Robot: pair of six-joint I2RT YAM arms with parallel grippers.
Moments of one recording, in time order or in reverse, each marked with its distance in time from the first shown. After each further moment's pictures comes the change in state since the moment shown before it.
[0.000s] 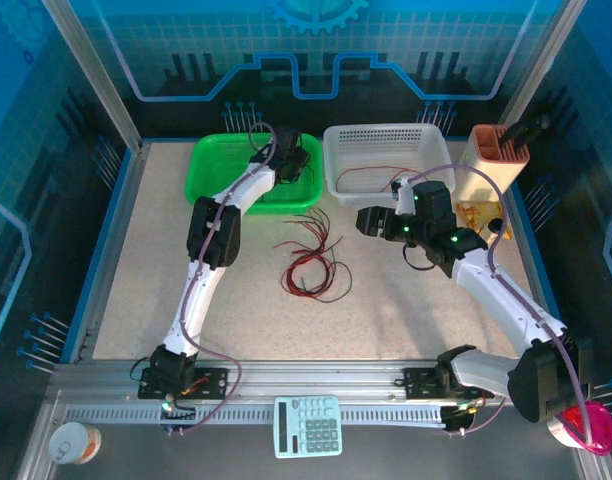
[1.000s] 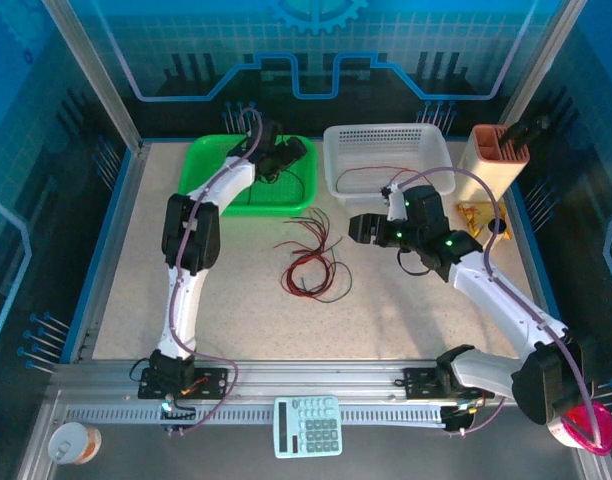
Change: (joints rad) left arm 0.056 -0.274 -0.245 -0.046 0.130 0.443; right arm 0.080 -0.008 -0.009 -0.027 0.043 -0.011
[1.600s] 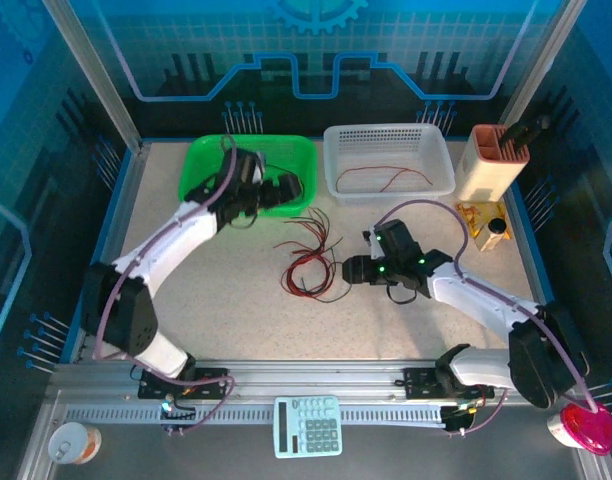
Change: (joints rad) left arm -0.129 -0.805 -0.804 -0.031 0.029 0.136; right arm 0.151 0.093 -0.206 -0.011 0.105 0.034
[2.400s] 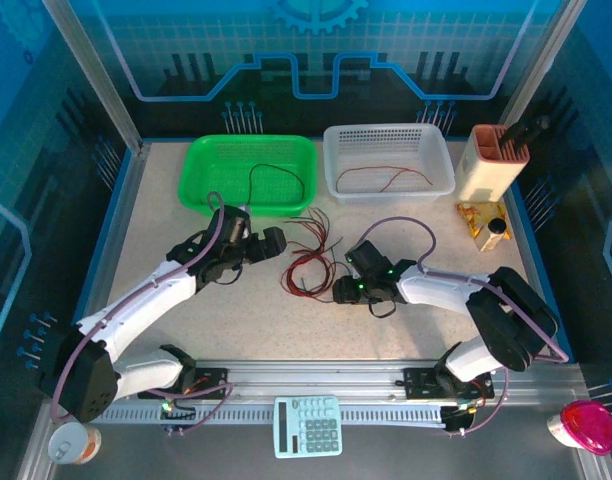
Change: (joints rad) left arm -0.089 -0.339 -0.402 0.011 -0.149 -0.060; right arm 0.152 0.225 -0.035 0.109 0.097 0.140
